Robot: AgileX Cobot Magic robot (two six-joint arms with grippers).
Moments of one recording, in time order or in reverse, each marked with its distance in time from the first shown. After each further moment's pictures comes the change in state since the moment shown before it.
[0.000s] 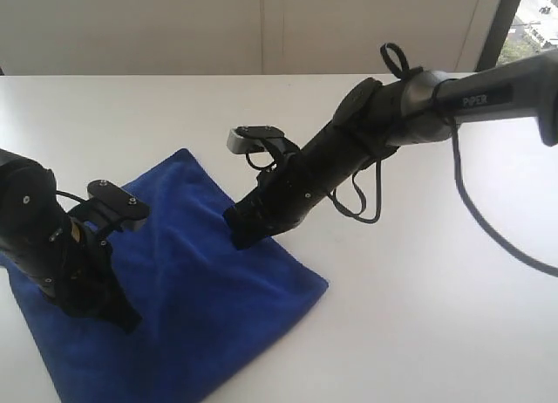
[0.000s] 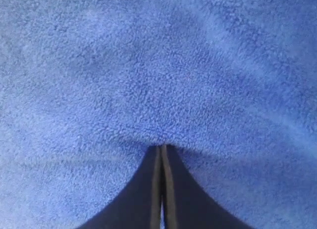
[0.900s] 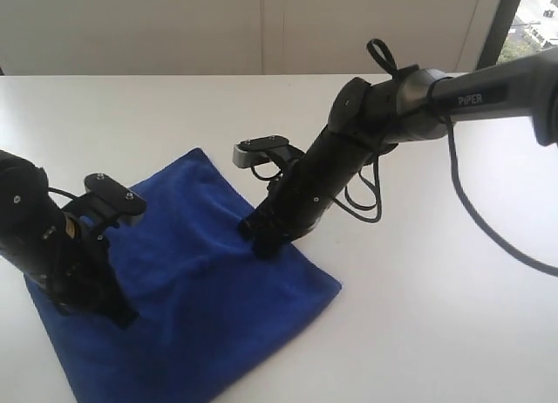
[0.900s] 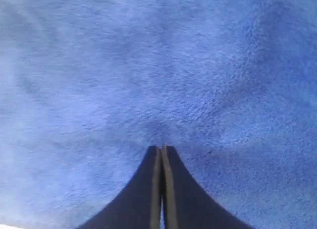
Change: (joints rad) left arm 0.000 -0.041 0.010 0.026 -0.016 0.000; right arm 0.005 0.003 -0.021 -0.255 0.005 0.162
